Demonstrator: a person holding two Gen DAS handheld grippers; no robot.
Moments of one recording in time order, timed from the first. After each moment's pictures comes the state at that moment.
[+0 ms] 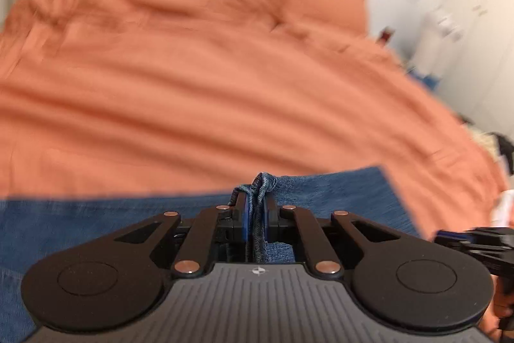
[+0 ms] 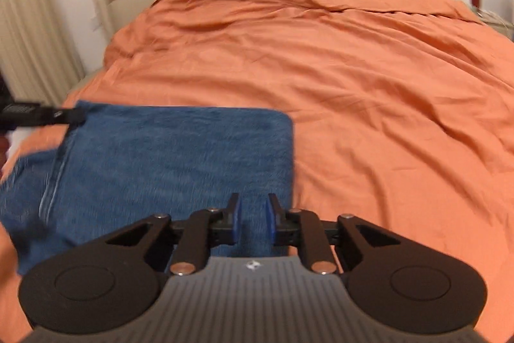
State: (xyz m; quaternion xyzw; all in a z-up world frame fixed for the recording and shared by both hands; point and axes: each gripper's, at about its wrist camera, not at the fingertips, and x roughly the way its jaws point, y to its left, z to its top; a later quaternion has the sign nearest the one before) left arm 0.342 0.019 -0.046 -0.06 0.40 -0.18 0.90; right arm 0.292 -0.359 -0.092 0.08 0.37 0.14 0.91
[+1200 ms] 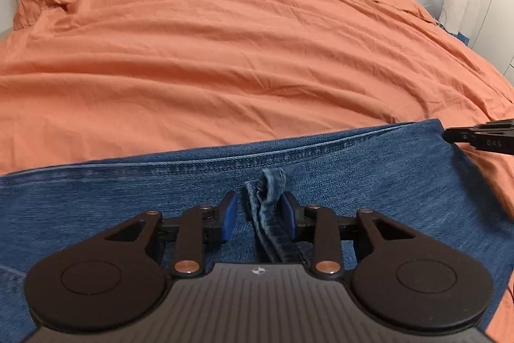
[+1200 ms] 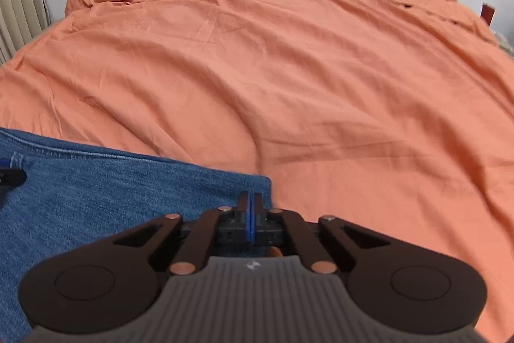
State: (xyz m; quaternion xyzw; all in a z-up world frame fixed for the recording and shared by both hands) left arm 0.349 0.010 -0.091 0.01 0.42 -0.14 0.90; right arm 0.425 -0.328 -0.128 -0.01 0.42 0.09 0.90
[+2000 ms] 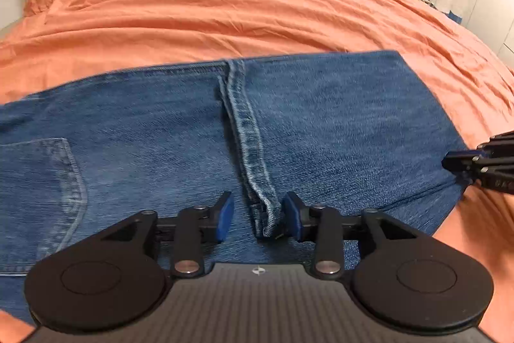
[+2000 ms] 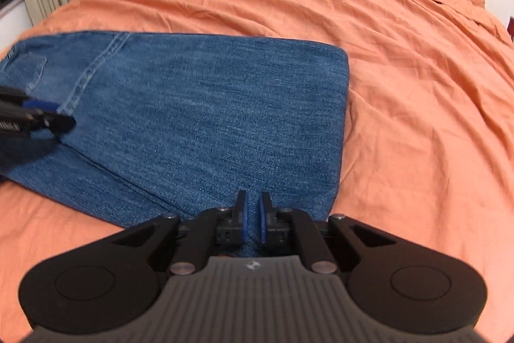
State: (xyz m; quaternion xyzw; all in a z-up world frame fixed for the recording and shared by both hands) left arm 0.246 0.002 -0.087 0.03 0.44 -0.14 0.89; right arm 0.276 -0.297 -0.127 -0.06 0.45 0.16 0.88
